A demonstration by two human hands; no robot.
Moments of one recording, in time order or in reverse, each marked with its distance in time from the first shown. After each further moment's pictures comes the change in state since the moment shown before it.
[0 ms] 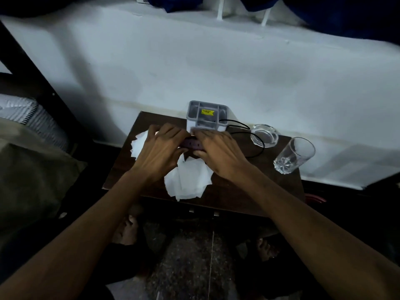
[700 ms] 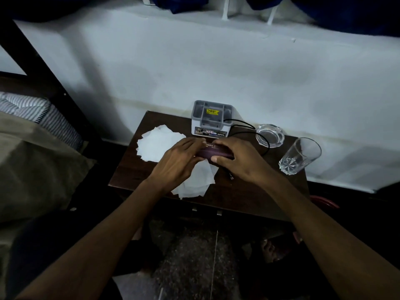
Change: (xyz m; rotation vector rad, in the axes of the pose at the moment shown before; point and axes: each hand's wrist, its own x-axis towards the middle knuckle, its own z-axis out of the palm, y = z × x) left_hand -0.011 0.036 0.013 -0.292 -0.037 -0.010; right_hand -0.034 0.046 0.005 0.496 -0.088 0.140
